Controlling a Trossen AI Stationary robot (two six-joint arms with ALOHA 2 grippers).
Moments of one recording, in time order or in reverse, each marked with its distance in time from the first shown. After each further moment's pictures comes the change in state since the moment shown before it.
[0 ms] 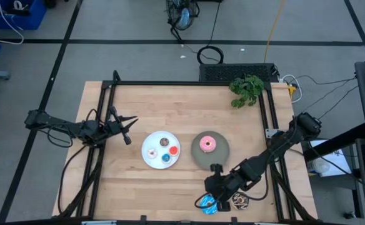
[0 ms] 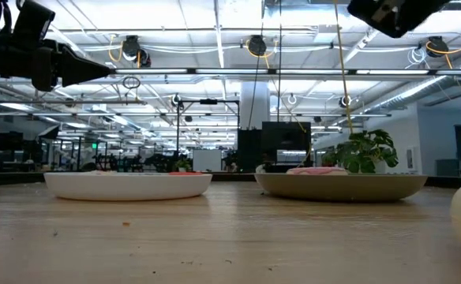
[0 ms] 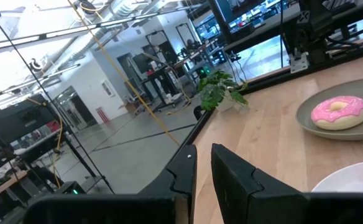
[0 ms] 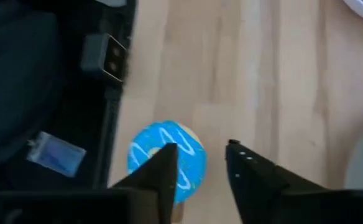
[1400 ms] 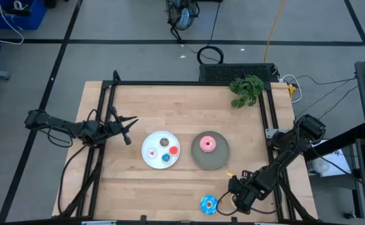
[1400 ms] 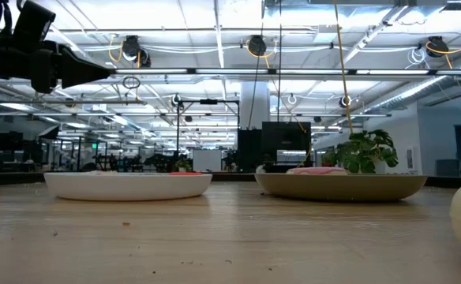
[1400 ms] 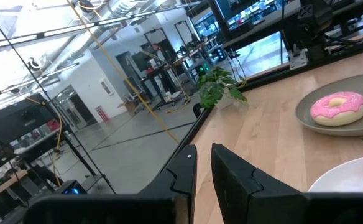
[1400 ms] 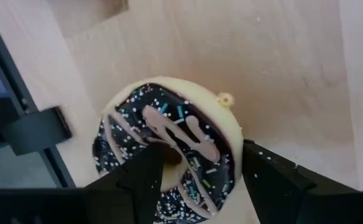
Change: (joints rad) left arm 0.000 0.000 0.000 -0.014 0.000 -0.001; right arm 0.223 -0.014 -0.299 -0.089 -0.199 0.630
